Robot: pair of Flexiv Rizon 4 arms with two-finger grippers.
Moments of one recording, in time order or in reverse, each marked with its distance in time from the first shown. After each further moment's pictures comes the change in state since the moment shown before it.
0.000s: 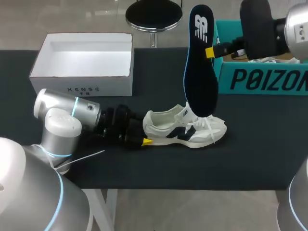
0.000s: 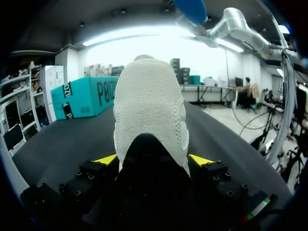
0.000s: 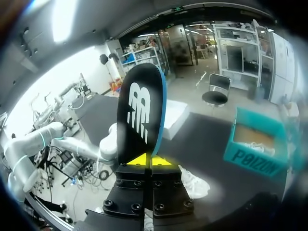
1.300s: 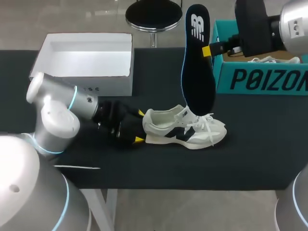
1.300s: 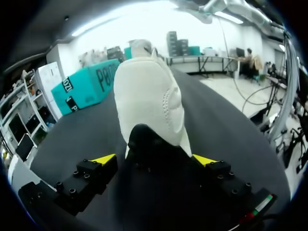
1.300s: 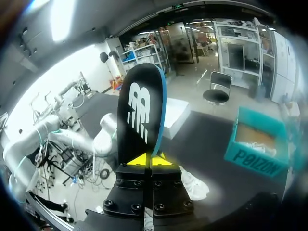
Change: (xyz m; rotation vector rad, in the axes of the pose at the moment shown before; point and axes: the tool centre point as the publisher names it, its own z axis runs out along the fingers) left arm -0.016 0.011 -0.039 -0.287 -0.045 0.142; right arm -0.001 0.005 0.006 0.011 0.004 0.000
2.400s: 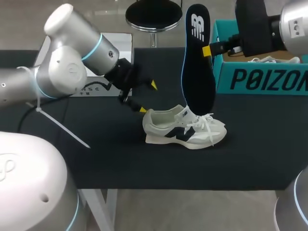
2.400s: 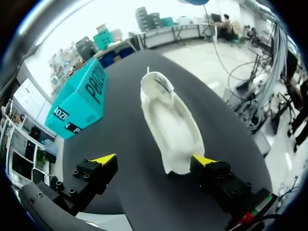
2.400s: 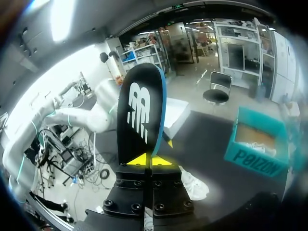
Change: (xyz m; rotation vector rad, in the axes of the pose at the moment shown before) left arm -0.057 -0.097 -0.042 -0.267 0.134 0.223; right arm 0.000 0.000 0.000 0.000 0.001 0.000
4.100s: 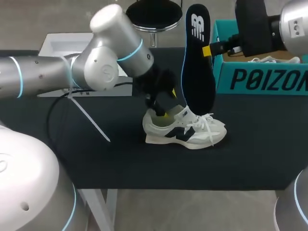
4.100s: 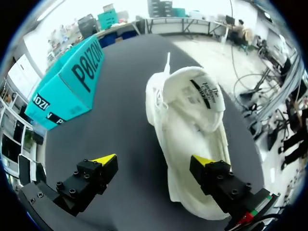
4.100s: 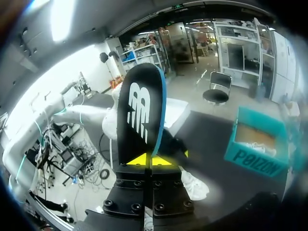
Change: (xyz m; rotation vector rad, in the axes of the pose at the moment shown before) left arm -0.021 -0.021 0.078 -0.121 0.082 -0.130; right arm 0.000 0.000 0.000 0.000 -0.002 0.000
